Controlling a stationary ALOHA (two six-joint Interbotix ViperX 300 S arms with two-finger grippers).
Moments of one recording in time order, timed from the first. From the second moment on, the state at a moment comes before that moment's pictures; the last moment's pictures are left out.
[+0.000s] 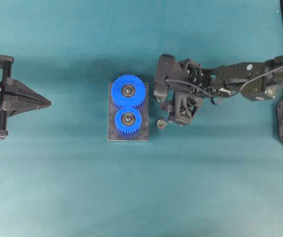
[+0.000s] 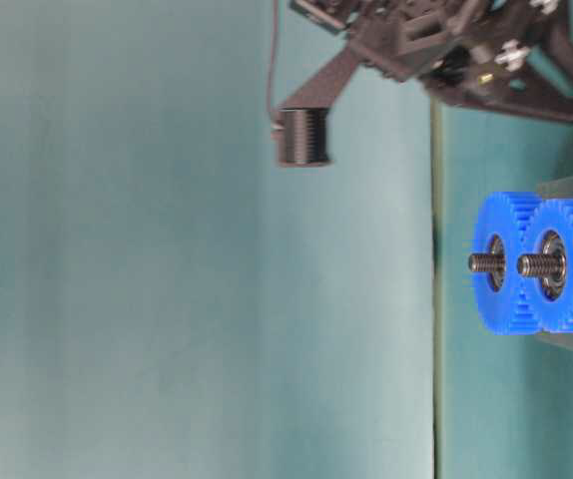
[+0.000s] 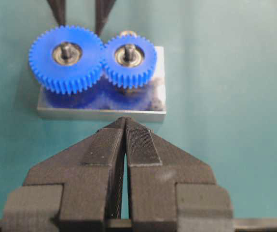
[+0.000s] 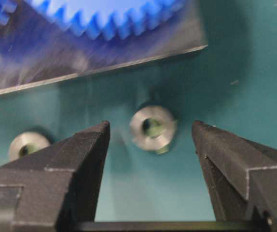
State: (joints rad) left arm 0.00 -0.82 1.11 0.01 0.11 -0.03; right arm -0.15 0.13 0.75 0.03 0.13 0.04
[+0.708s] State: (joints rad) left arm 0.00 -0.83 1.11 0.01 0.11 -0.03; right arm -0.16 0.14 0.69 0.03 0.29 0.04
